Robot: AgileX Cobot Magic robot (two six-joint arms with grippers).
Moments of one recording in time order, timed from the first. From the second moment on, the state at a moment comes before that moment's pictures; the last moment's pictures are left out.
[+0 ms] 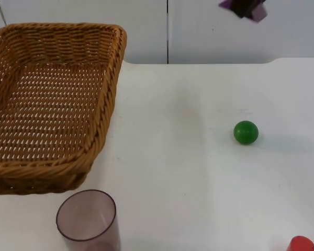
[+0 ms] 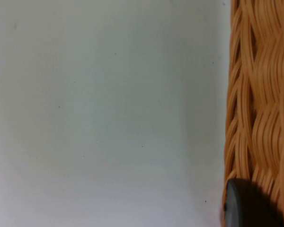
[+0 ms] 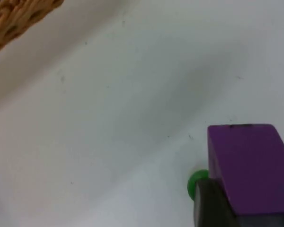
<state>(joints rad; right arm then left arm) 0.48 1.78 -1.69 0.06 1.02 -0.37 0.24 1.45 -0.81 -0.69 0.88 0.58</state>
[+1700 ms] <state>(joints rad) 0.86 2.02 -1.89 0.15 0.69 -0.28 0.24 1.45 -0.81 -0.73 0.88 0.58</state>
